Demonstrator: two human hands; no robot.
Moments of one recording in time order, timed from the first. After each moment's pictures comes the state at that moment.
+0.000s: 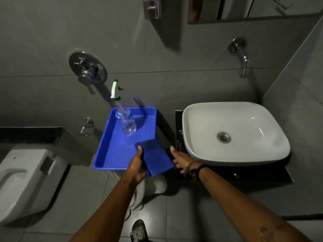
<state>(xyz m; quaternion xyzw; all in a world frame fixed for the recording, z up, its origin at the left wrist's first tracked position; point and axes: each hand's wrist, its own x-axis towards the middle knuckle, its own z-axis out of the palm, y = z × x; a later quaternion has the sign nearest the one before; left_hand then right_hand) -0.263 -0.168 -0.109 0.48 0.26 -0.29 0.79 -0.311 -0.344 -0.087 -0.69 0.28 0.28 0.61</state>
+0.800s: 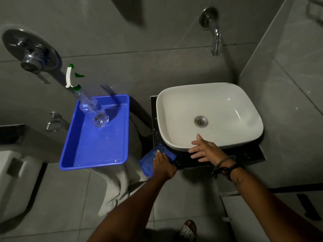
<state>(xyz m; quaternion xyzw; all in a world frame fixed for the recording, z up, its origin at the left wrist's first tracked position) -0.328 -0.315 -0.220 0.91 -0.16 -0.34 0.16 -0.393 -0.487 -0.088 -0.68 0.33 0.16 0.63</state>
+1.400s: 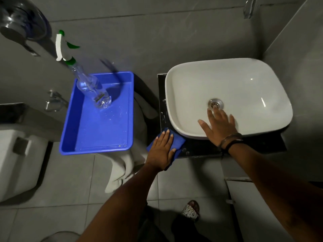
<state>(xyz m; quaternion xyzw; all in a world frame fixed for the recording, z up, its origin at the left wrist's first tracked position) -0.297 -0.260 -0.275 0.90 -0.37 -0.14 0.17 -0.343 -0.510 -0.162 -0.97 0.21 0.11 0.09</state>
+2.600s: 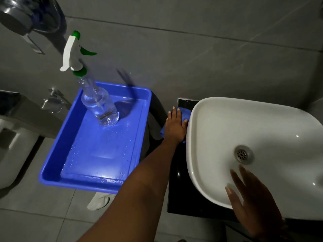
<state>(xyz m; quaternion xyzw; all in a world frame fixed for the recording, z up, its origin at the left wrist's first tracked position) -0.061 -0.380 -0.283 0.91 -0.14 -0.15 0.35 -0.341 -0.511 -0.162 -0.99 0.12 0.08 0.05</state>
